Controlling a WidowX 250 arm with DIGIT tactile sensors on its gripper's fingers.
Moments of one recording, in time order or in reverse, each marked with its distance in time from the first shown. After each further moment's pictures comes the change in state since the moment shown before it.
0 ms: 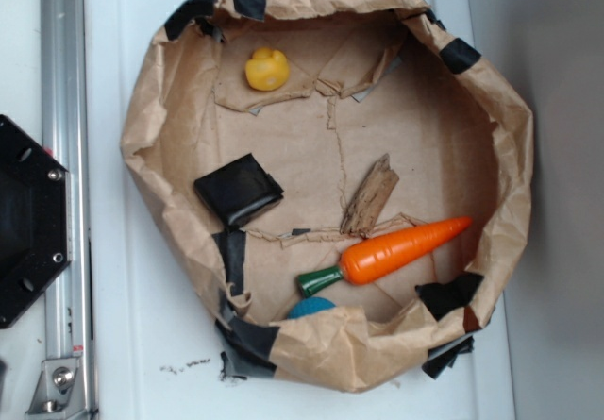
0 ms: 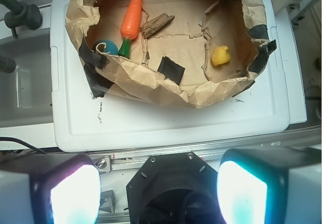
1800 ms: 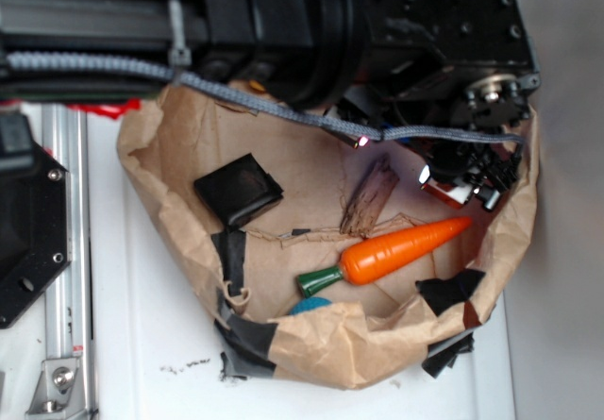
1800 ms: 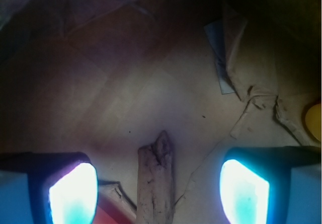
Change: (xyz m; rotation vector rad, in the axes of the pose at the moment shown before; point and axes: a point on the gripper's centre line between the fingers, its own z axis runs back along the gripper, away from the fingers) arm 0.185 0.031 -0.185 0.009 0.048 0.885
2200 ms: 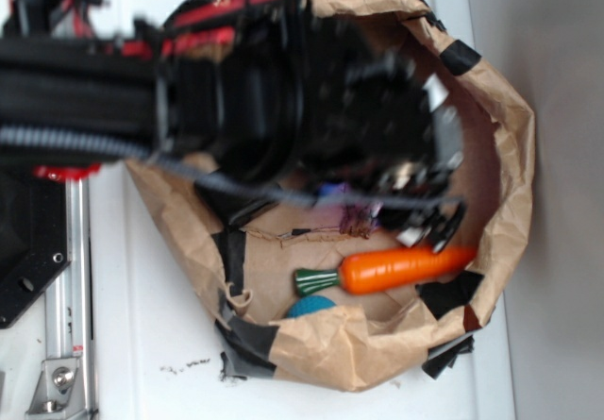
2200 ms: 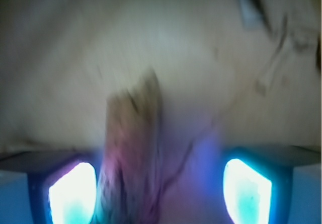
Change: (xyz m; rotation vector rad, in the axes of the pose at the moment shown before) arm -0.042 0.008 -0.045 0.002 -0.031 -0.074
